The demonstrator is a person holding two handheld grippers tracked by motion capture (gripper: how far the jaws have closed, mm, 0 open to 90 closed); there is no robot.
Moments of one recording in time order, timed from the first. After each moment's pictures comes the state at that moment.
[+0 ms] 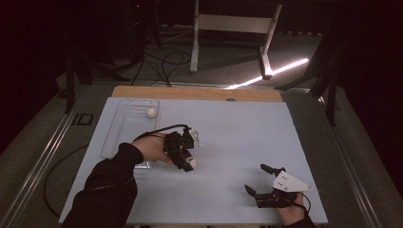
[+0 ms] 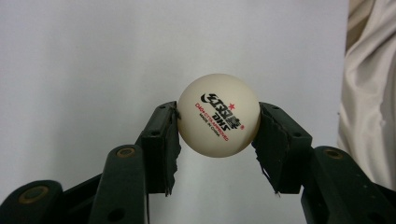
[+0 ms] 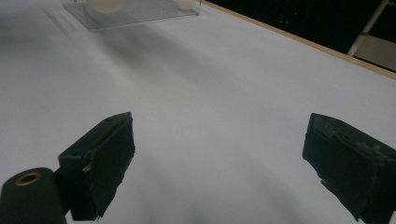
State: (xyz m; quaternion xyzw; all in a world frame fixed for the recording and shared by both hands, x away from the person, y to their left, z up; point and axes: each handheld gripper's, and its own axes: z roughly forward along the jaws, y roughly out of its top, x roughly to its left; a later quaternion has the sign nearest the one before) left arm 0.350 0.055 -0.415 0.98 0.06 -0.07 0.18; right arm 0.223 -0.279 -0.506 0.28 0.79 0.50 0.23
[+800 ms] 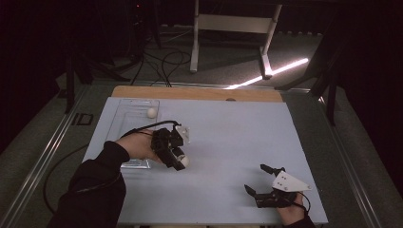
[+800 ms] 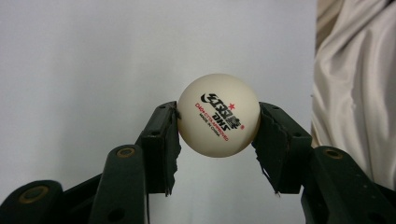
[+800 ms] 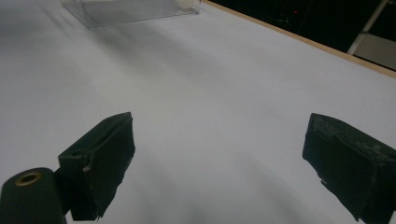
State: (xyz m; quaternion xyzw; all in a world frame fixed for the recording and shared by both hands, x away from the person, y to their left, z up) left arm 0.342 0.082 -0.386 0.98 0.05 -0.06 0.20; right arm 0.224 -0.279 -0.506 0.28 0.79 0.50 0.24
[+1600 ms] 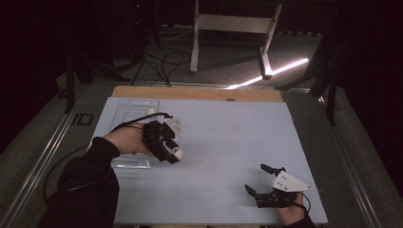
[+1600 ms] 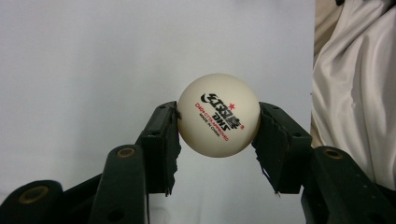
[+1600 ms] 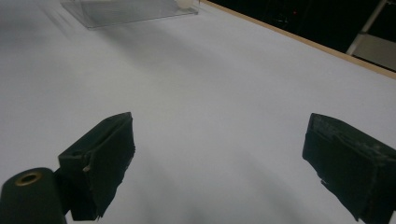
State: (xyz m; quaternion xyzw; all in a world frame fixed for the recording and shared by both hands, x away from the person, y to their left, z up) left arm 0.344 0.104 -0.359 0.97 0.05 -0.04 0.22; right arm 0.224 -0.279 -0.506 0.28 0.79 0.49 0.24
